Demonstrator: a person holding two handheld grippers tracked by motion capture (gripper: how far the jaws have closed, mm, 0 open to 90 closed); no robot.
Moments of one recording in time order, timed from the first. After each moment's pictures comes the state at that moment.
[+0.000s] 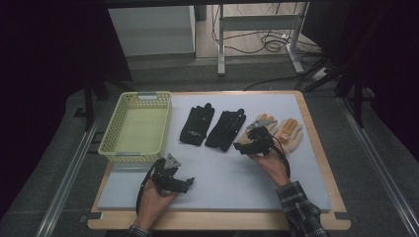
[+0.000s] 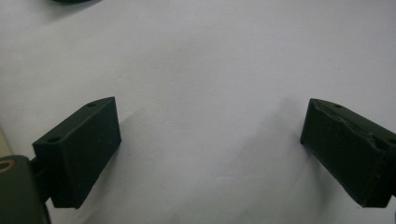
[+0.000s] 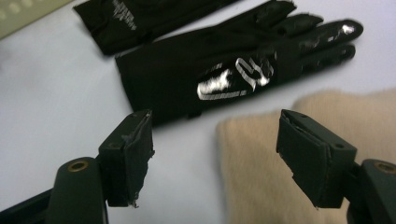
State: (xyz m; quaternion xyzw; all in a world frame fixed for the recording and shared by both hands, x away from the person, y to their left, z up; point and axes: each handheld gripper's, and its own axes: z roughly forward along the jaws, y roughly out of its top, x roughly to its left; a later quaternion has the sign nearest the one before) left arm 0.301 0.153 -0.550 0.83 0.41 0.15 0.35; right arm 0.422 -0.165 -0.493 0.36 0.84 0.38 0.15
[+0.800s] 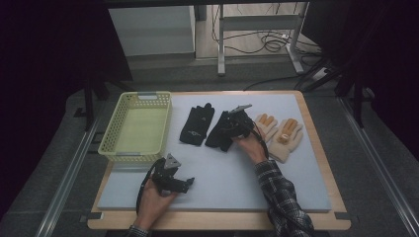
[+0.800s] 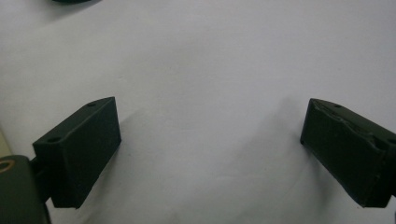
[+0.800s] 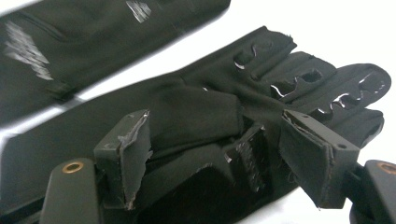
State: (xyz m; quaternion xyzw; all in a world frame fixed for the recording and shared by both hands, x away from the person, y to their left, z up) left arm 0.301 0.153 -0.550 0.83 0.41 0.15 0.35; right arm 0.497 -0.109 -0.521 0.39 0.85 0.32 0.18
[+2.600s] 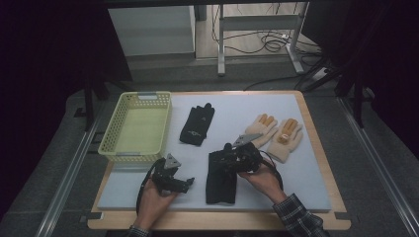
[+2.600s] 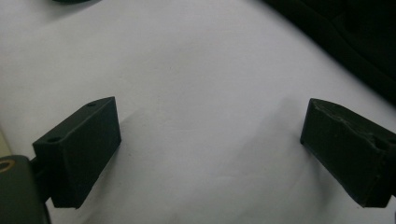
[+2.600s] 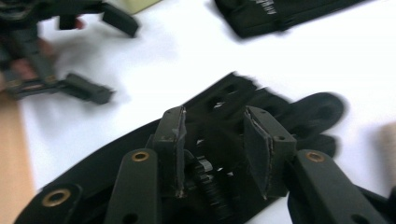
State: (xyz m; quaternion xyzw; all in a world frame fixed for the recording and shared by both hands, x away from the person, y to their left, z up) left arm 0.301 0.153 -0.550 0.83 0.41 0.15 0.35; right arm 0.363 -0.131 -0.488 0.27 0.88 0.39 0.06
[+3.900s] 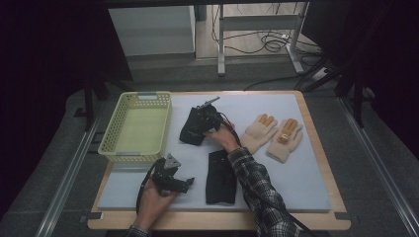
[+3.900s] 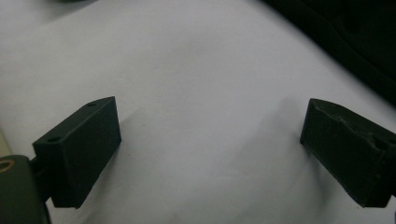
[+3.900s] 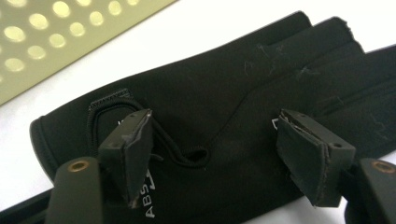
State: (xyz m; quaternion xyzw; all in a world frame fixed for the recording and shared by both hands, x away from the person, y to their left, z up) left arm 0.301 0.153 -0.550 0.83 0.41 0.15 0.35; right arm 0.530 -0.012 -0.531 0.30 0.88 0.36 0.08
